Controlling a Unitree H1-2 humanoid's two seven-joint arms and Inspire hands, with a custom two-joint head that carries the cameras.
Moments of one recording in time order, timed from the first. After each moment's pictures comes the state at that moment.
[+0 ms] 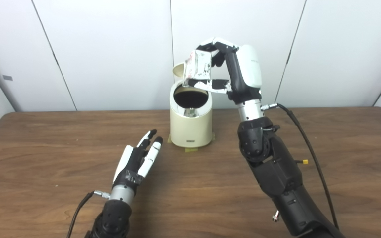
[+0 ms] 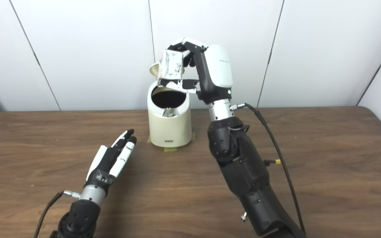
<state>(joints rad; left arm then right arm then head) -0.17 0.07 -0.15 -0.18 0.35 0.41 -0.05 -0.70 -0.06 0.19 0.26 -0.72 -0.17 -0.43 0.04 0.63</state>
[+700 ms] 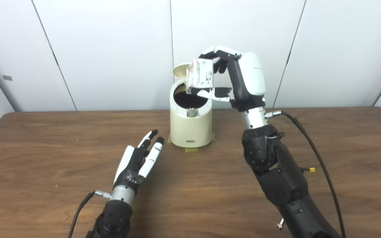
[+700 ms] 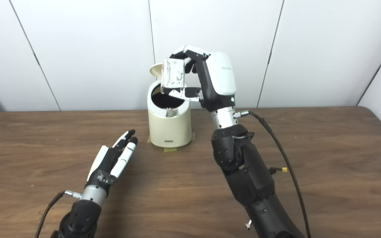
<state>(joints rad) -0.17 0.07 -0.16 -0.18 0.36 0.41 -0.05 -0.65 -0.08 0.21 0.17 -0.76 -0.17 -0.42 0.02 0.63</state>
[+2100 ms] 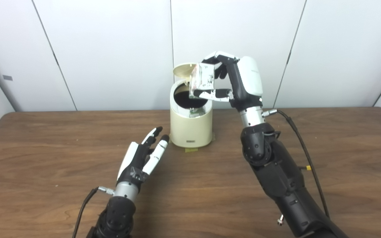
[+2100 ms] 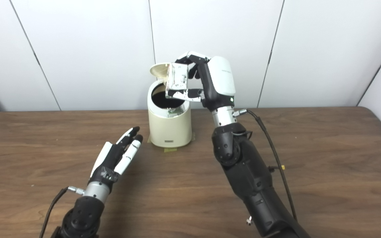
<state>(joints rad) -0.19 0.07 -0.18 -0.18 0.36 0.42 -0.05 -0.69 -0.08 0.19 0.37 -0.70 -0.19 -0.44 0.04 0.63</state>
